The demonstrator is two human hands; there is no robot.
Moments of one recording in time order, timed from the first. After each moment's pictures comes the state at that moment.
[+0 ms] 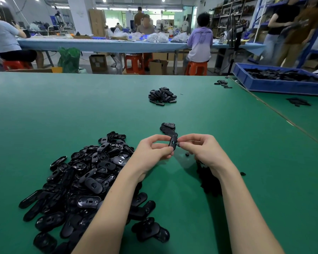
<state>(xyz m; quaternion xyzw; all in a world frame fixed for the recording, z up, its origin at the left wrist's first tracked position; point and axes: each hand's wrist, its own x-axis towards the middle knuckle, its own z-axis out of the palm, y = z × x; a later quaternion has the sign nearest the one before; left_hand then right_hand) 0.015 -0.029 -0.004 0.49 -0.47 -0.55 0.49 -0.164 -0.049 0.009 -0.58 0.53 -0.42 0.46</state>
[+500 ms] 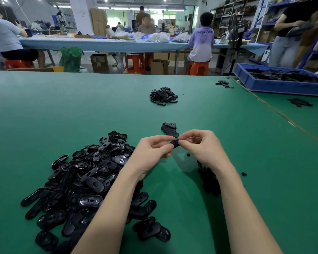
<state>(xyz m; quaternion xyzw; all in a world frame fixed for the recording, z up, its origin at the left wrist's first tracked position) 0.018 -0.030 -0.007 0.50 -0.49 -0.52 0.49 -0.158 -0.051 0.011 -0.63 0.56 -0.40 0.36</state>
